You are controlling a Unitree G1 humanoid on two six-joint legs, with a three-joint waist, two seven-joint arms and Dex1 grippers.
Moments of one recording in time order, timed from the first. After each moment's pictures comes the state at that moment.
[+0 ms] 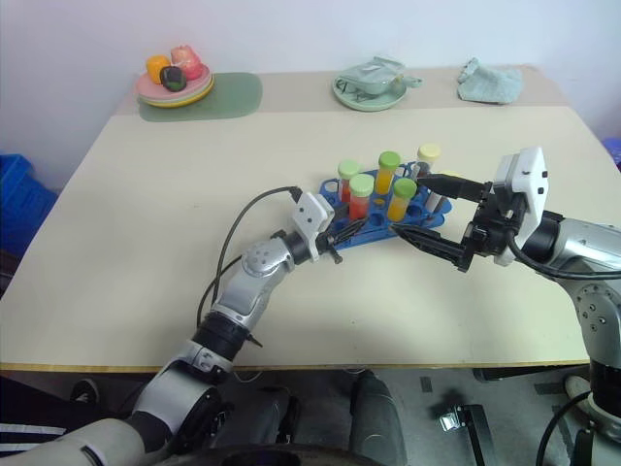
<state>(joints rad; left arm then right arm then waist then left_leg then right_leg) -0.55 -0.06 -0.26 0.40 -0.06 -0.09 -0.57 -0.20 -0.88 -0.37 -0.36 0.77 0.55 0.99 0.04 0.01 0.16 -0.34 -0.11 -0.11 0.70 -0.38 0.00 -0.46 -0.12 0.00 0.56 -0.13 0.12</state>
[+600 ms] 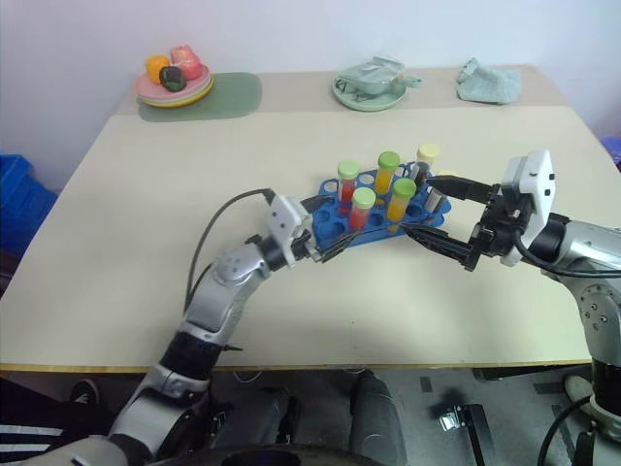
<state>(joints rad) -0.38 0.09 -0.24 -0.02 -0.12 0.11 -0.61 -0.18 -0.88 -0.39 -0.27 0.73 0.50 1.03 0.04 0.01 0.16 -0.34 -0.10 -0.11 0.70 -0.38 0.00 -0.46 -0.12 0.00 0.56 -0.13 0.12</state>
